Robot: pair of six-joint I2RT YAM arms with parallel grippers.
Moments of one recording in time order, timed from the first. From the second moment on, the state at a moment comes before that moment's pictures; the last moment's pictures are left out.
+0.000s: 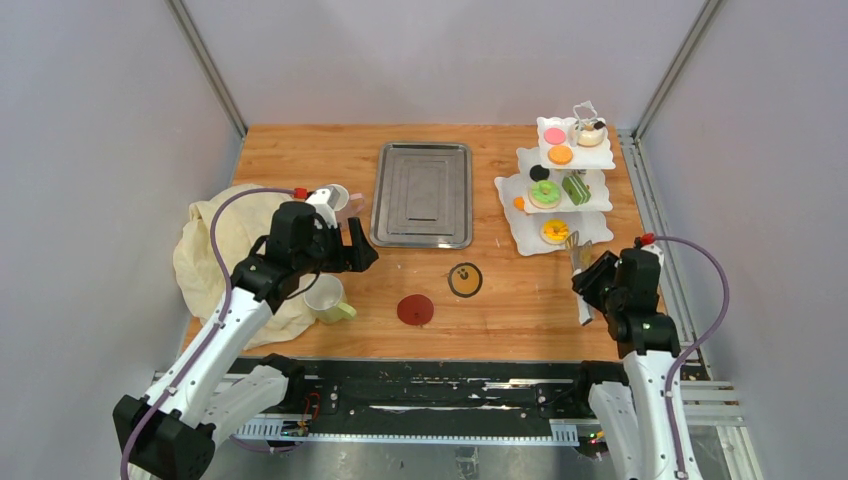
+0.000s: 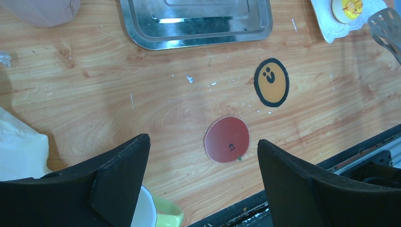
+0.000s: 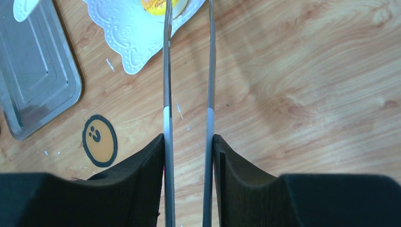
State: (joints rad) left arm -0.36 0.91 0.81 -0.52 0.17 -0.39; right arm -0.07 0.56 0.56 -0.67 0.01 0.54
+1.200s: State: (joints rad) left arm -0.36 0.91 0.81 -0.51 0.18 -0.39; right arm 0.06 1.04 0.54 -0.54 0.25 0.76
